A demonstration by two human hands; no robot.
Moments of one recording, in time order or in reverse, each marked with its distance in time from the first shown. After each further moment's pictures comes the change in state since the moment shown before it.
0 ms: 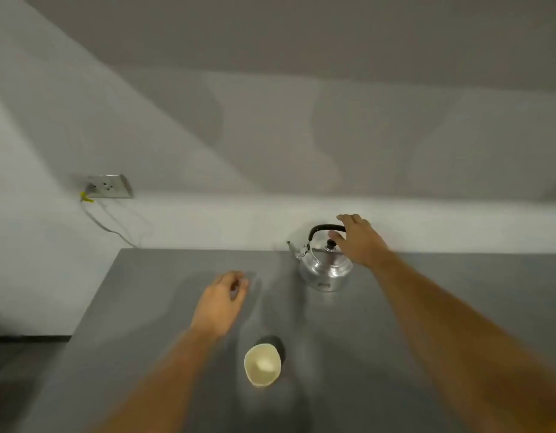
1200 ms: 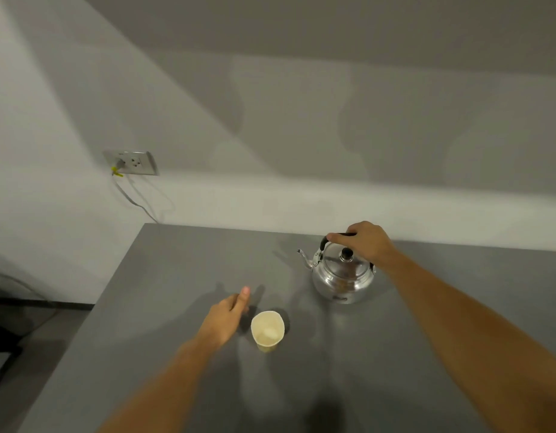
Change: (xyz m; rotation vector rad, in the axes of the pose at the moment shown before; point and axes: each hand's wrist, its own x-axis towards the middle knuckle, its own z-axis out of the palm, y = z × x) left_hand -0.084 -0.024 0.010 -0.238 -0.279 -0.390; right_hand -0.046 -0.002 0.003 0.273 -0.144 0.130
